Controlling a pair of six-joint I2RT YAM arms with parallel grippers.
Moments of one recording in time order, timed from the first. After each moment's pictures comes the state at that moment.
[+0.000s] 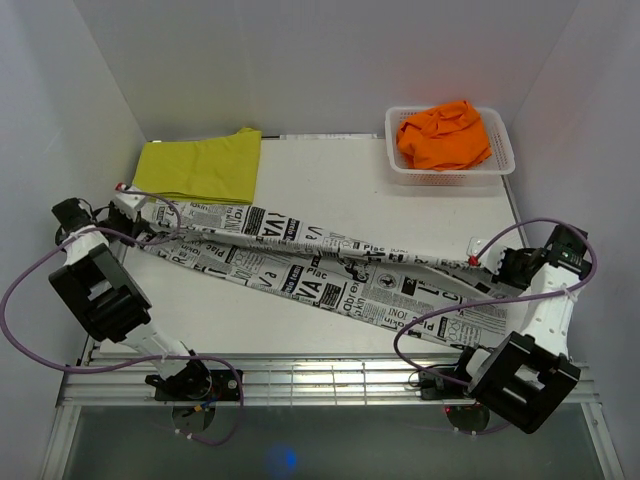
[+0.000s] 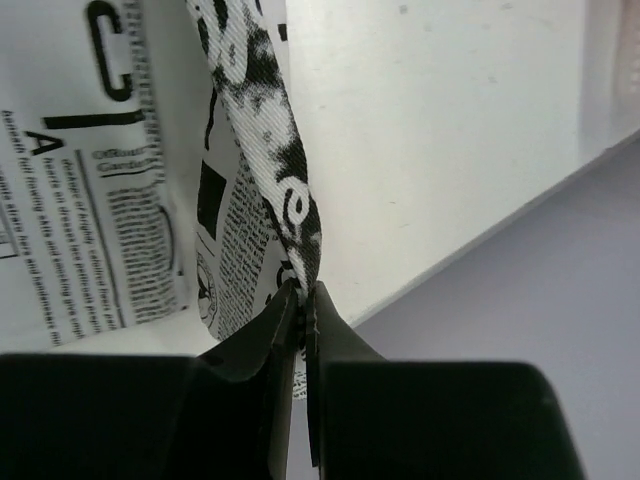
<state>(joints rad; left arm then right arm) 0.68 1.70 1.16 -0.33 0.90 1.08 -0.57 1.09 0.86 -0.93 -0.54 -1.81</state>
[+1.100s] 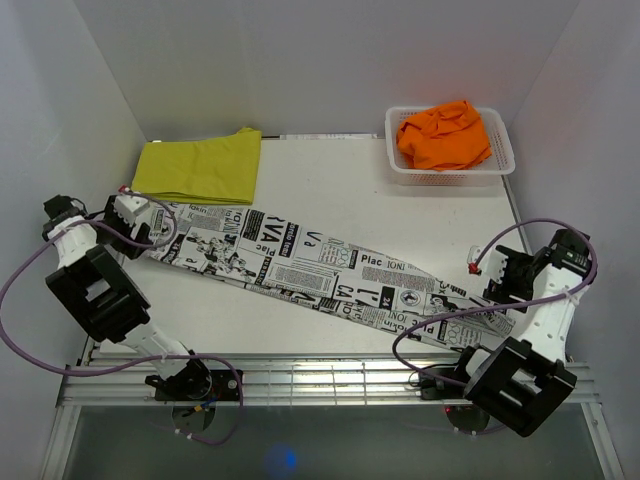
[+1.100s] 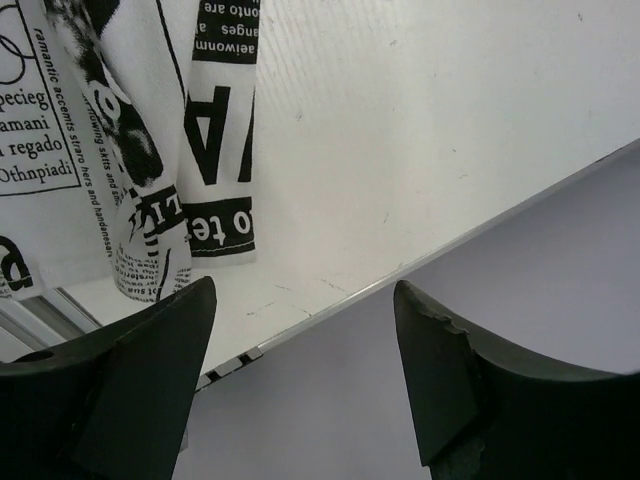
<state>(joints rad) 0.72 1.71 1.27 -0.76 0.81 1.40 -0.59 1.04 0.86 -1.10 -0.40 -1.87</state>
